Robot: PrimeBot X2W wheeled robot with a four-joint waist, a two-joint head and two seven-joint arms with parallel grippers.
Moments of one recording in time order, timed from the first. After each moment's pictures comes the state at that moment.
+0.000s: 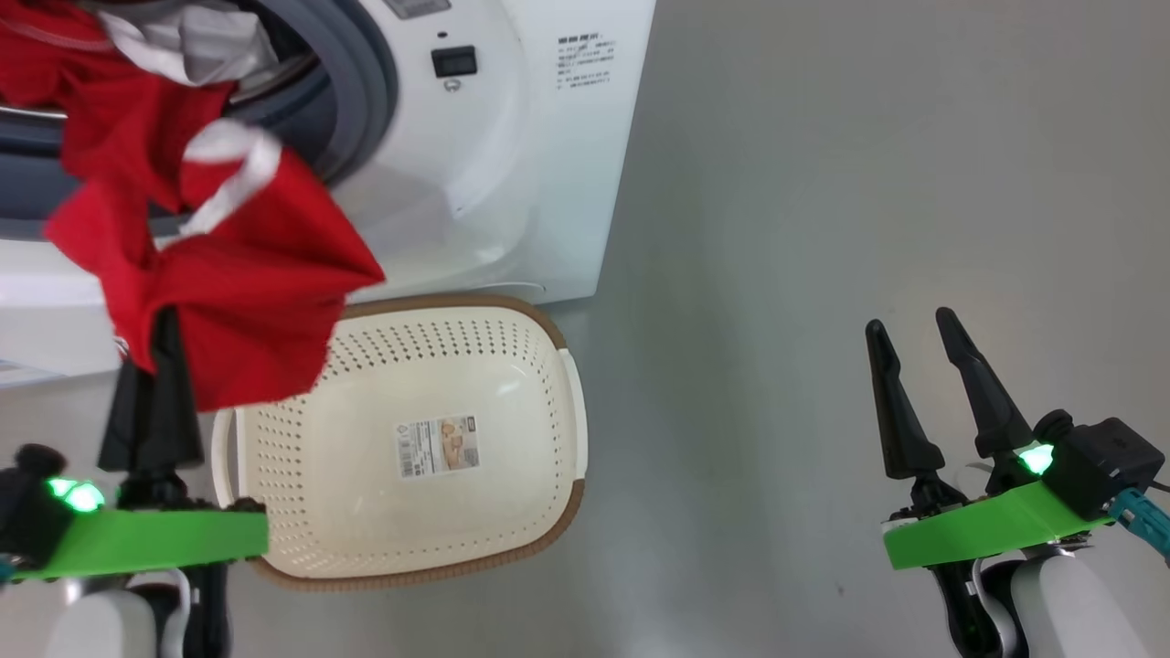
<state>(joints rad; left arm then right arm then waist) -0.28 0.06 0.16 0.12 -0.33 -0.13 -0.26 -0.15 -0.05 0.03 0.12 0.37 0.13 -0.26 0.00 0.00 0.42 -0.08</state>
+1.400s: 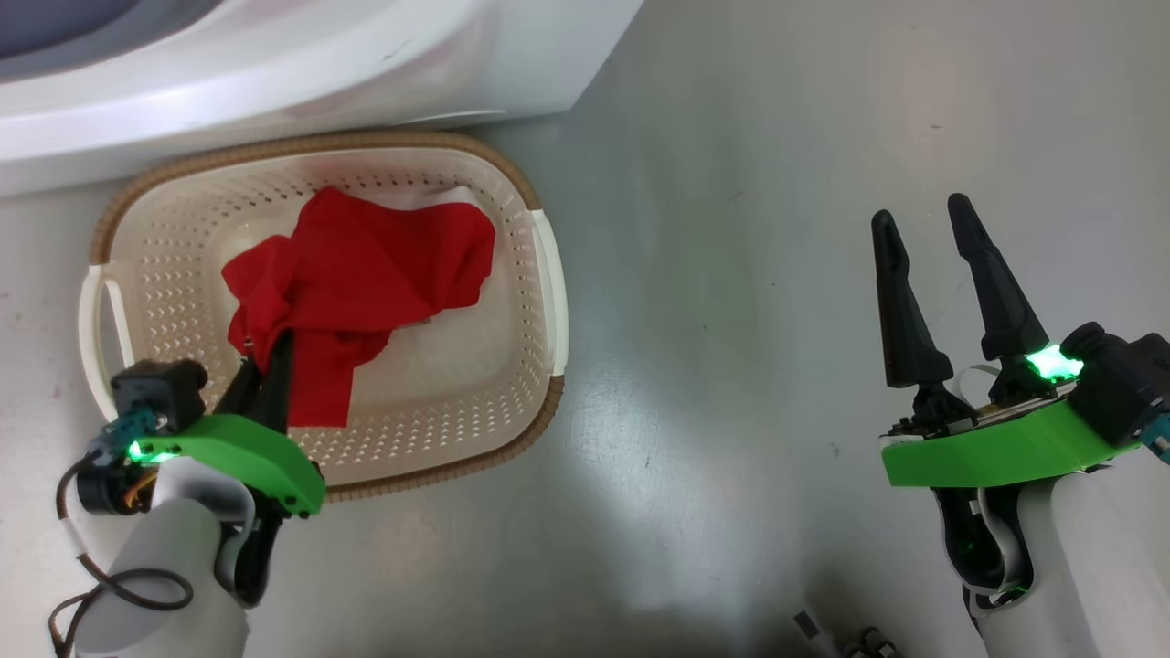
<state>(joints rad) -0.64 0.19 -0.21 0.87 -0.48 -0.13 -0.26 -0.30 -0.05 0.05 0.06 0.39 0.13 -0.26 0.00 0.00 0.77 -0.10</state>
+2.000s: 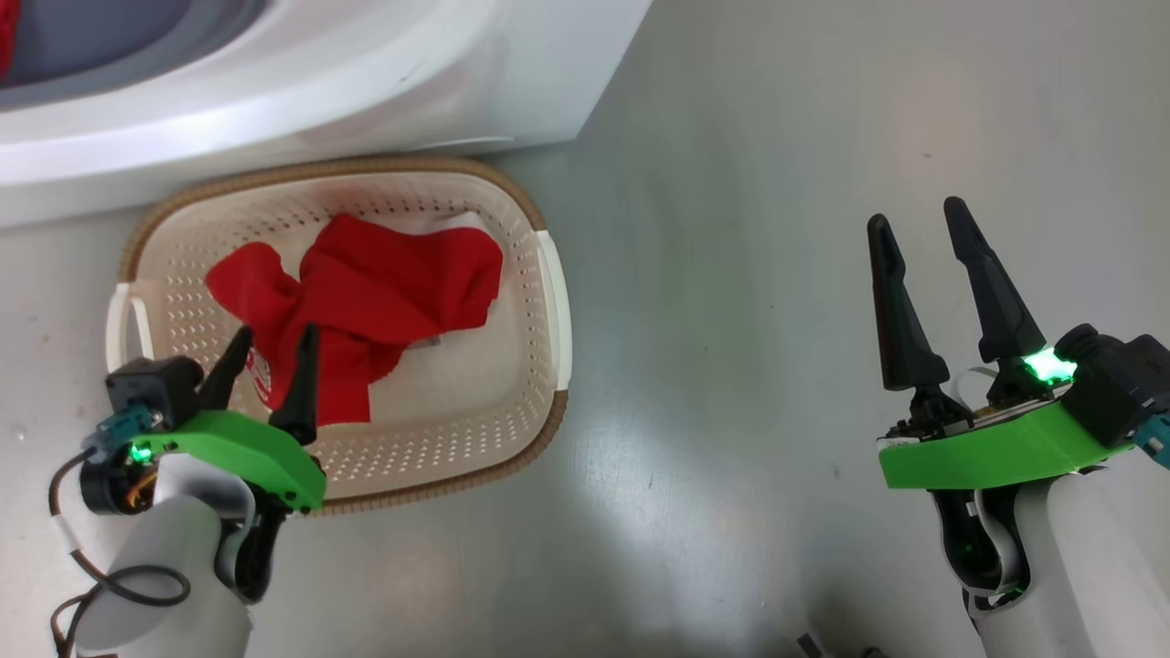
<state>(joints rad) -0.66 0.19 -0.23 0.88 -0.52 -0.13 -0.26 -0.30 -0.05 0.05 0.07 0.38 0.13 -0.26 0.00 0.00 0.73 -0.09</state>
